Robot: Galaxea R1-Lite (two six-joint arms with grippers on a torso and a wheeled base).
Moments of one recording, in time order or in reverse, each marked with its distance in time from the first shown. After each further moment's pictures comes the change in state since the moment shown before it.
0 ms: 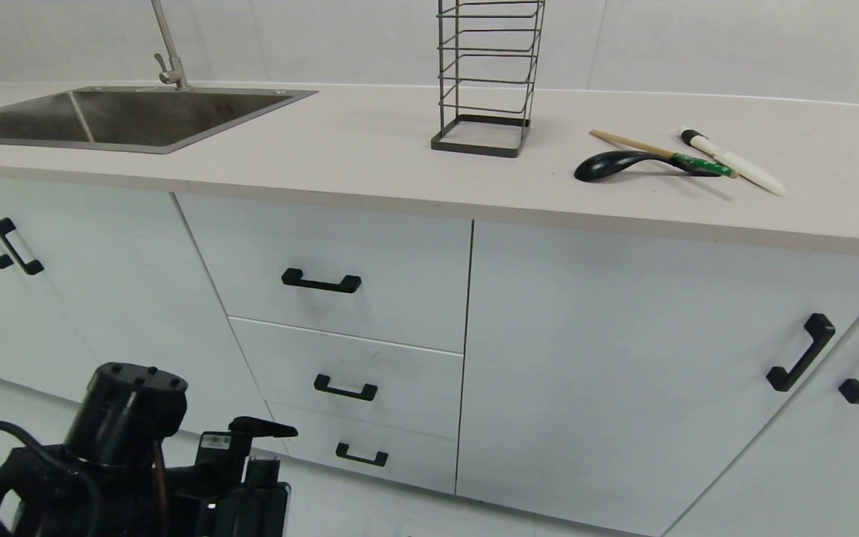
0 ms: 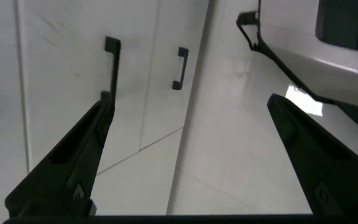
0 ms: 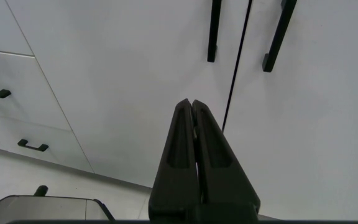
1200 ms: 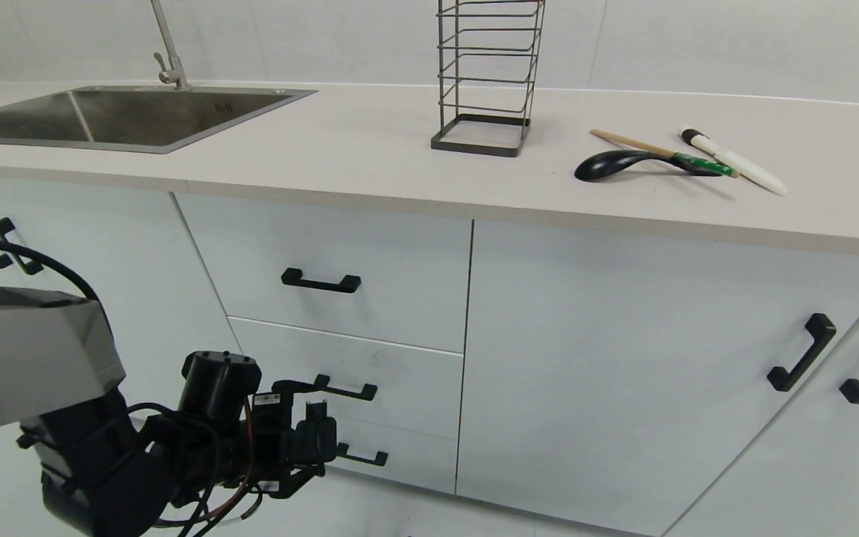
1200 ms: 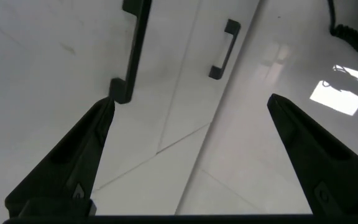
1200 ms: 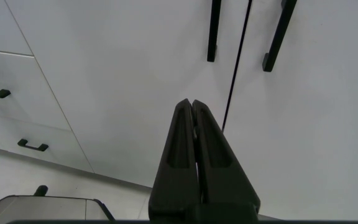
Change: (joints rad) left arm 0.122 0.524 -0.079 -0.538 0.054 0.018; right arm 0.000 0.000 0.000 0.000 0.000 0.000
